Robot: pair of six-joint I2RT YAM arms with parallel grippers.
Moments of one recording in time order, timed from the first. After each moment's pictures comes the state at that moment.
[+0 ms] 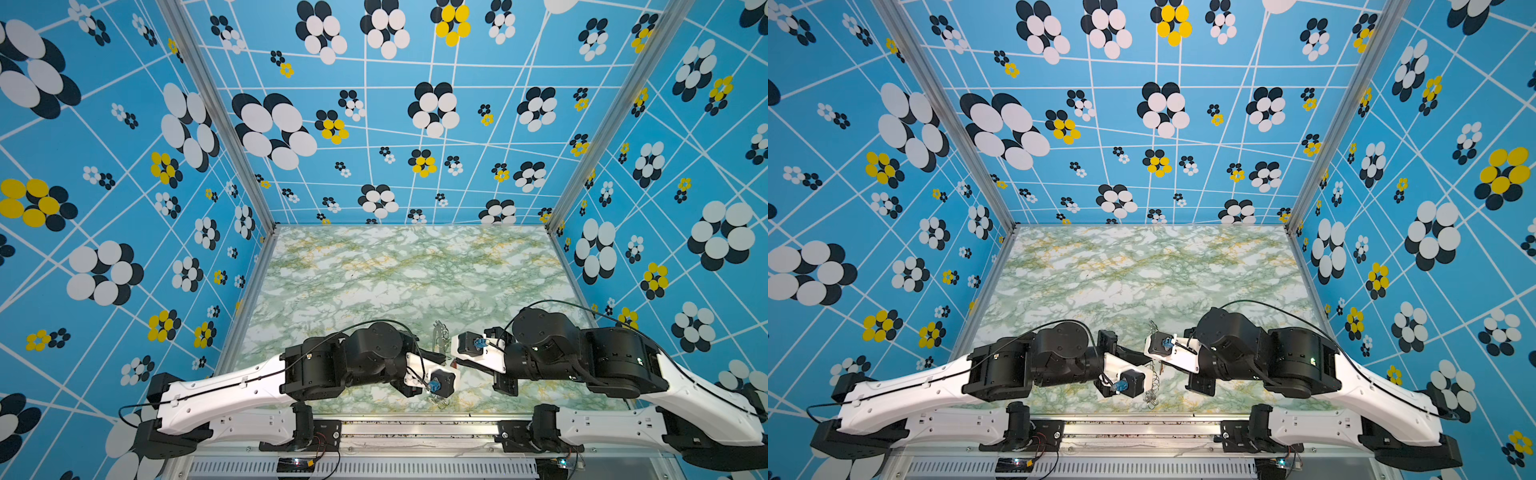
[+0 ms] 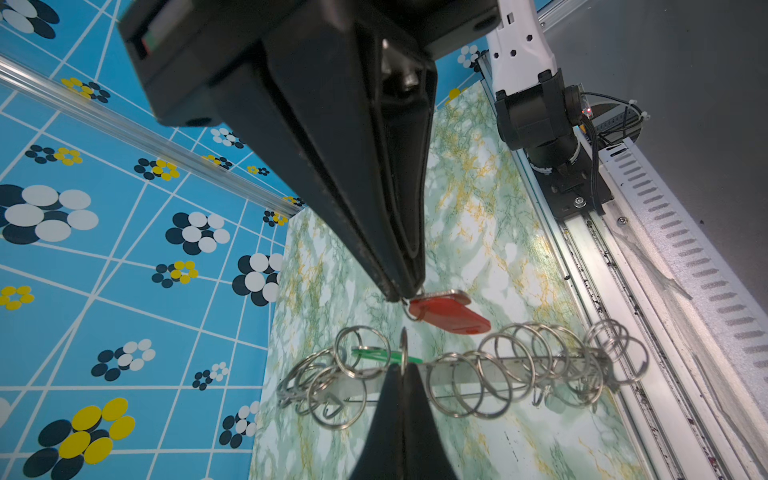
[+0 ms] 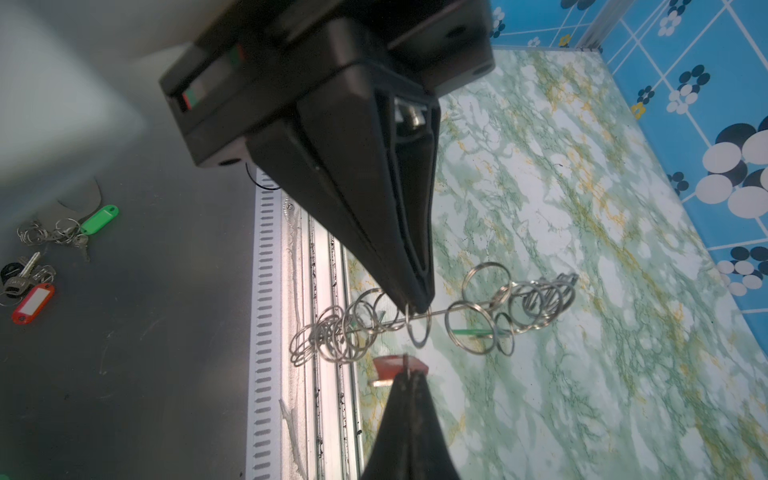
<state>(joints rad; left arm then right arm) -1.34 1.02 1.13 -0.55 -0.04 0.73 1.27 0.96 1.38 -1.13 0.02 -0.23</state>
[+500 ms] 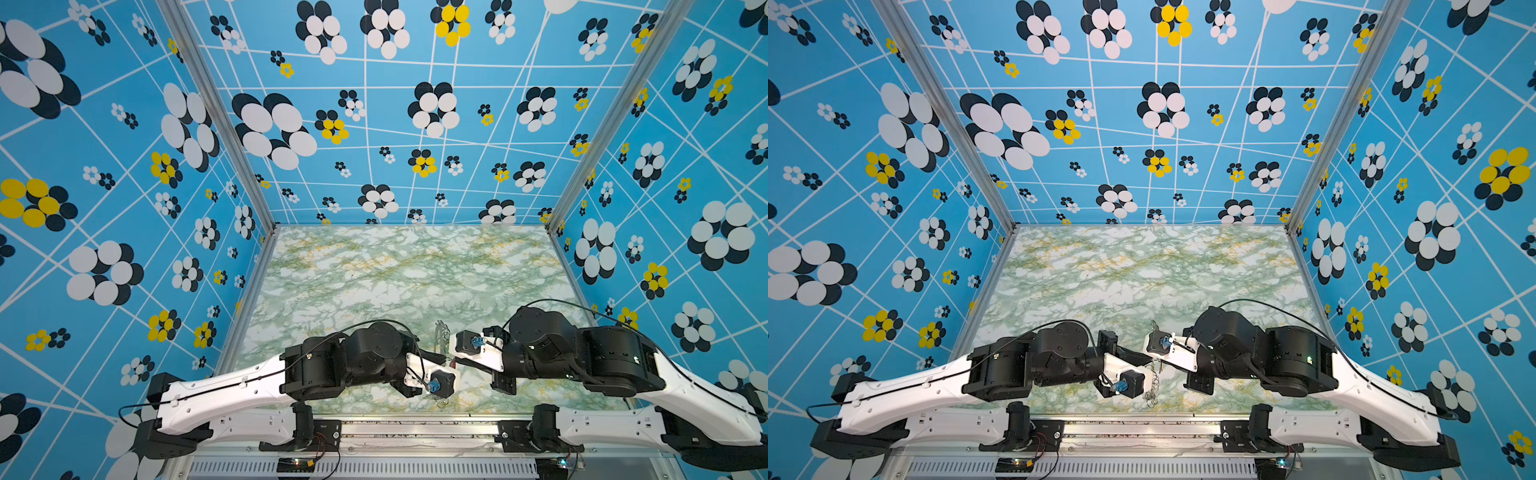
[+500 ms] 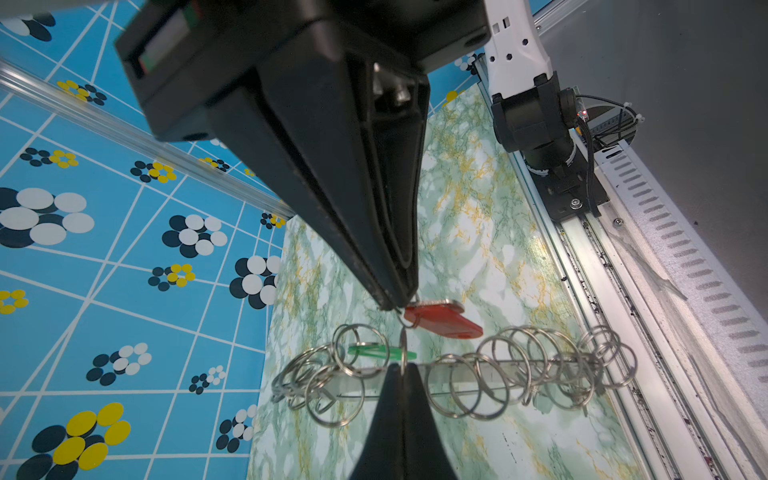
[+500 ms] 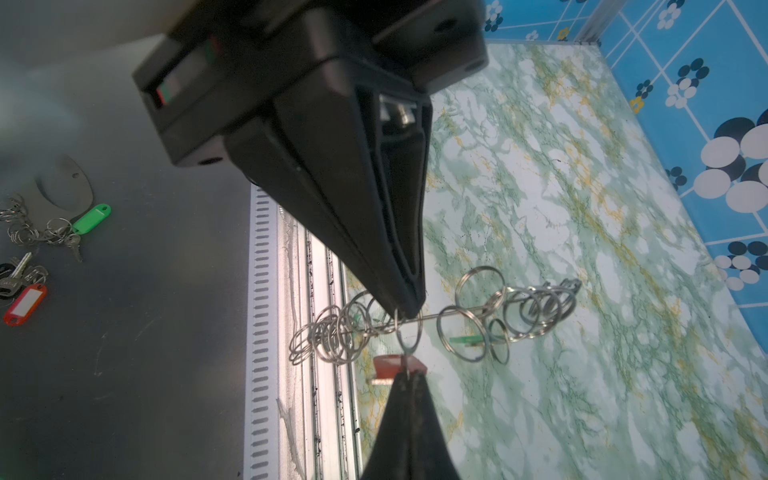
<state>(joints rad) -1.34 1.02 1.13 -0.55 -0.03 0.73 1.26 0.97 1.38 -1.13 0.03 -0.23</state>
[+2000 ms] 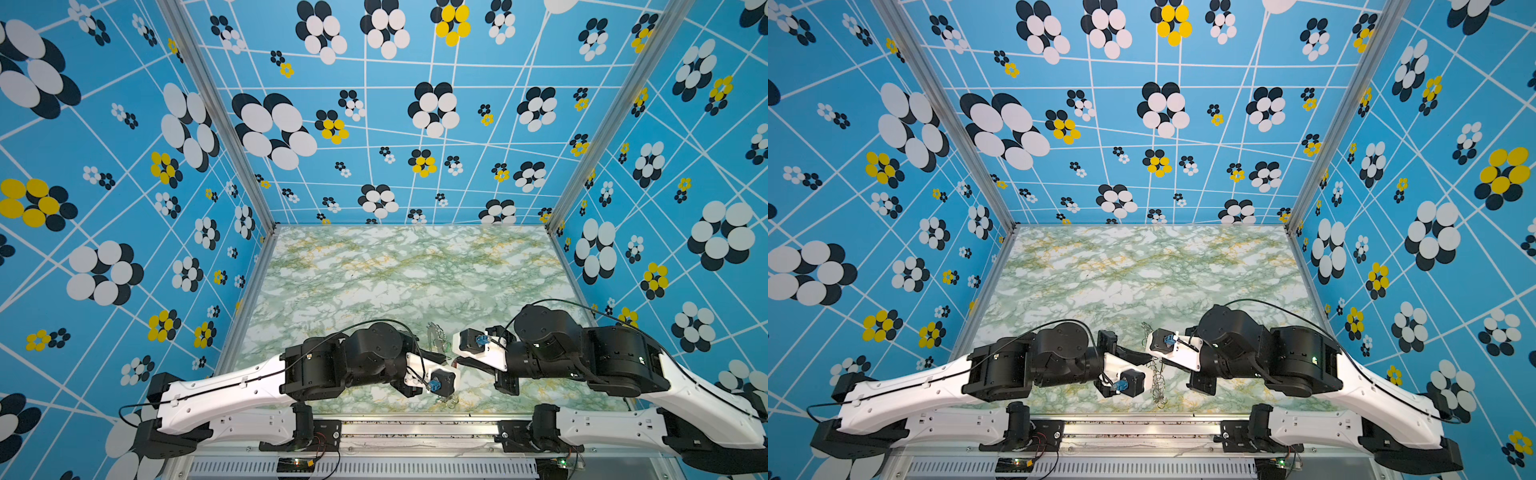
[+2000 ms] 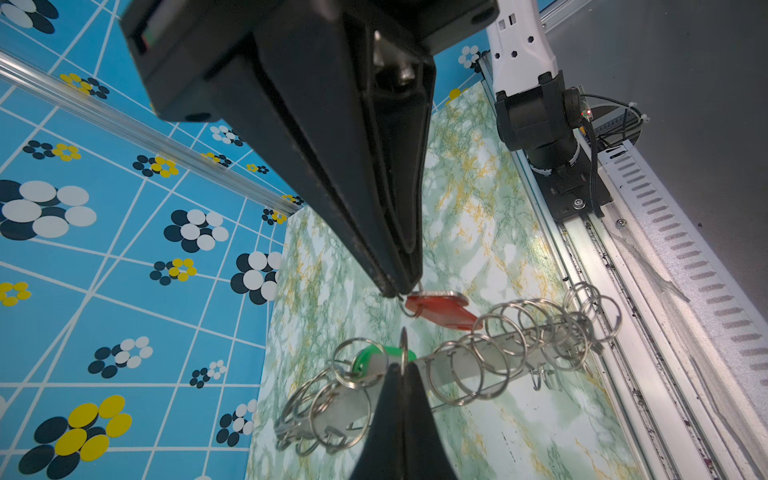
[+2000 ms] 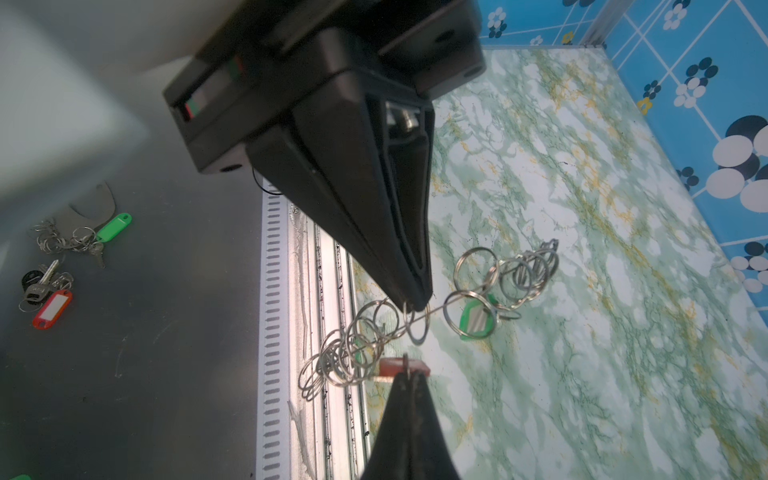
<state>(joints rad) -1.34 1.02 1.13 -0.55 -0.04 0.71 1.24 0.96 1.38 -1.13 -0.01 -0.22</state>
